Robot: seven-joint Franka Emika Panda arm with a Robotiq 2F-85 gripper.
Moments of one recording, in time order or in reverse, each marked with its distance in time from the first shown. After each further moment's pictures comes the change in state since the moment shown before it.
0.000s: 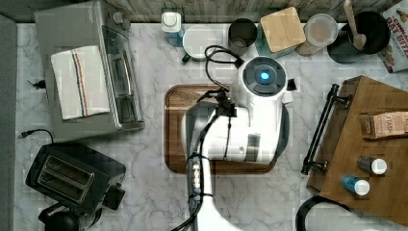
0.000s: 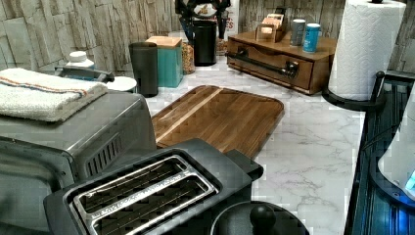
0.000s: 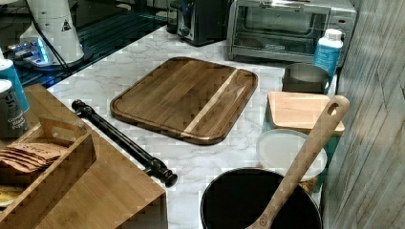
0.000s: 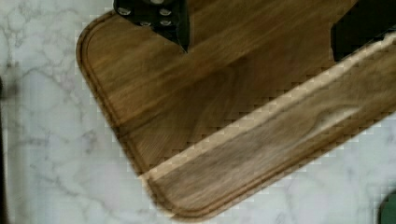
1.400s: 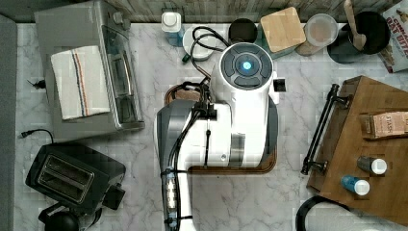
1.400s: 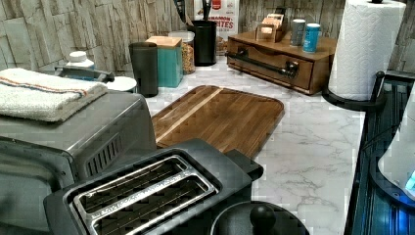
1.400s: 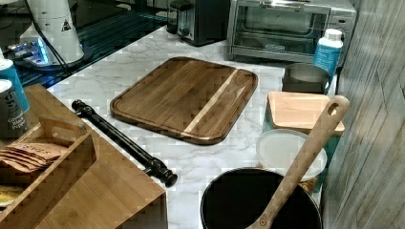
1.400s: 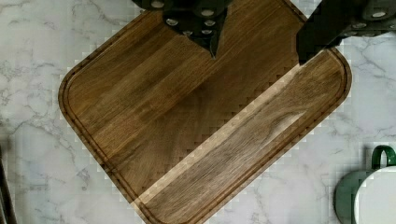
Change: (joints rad) arm 0.033 -0.044 0.059 0.136 0.035 -0.178 0.240
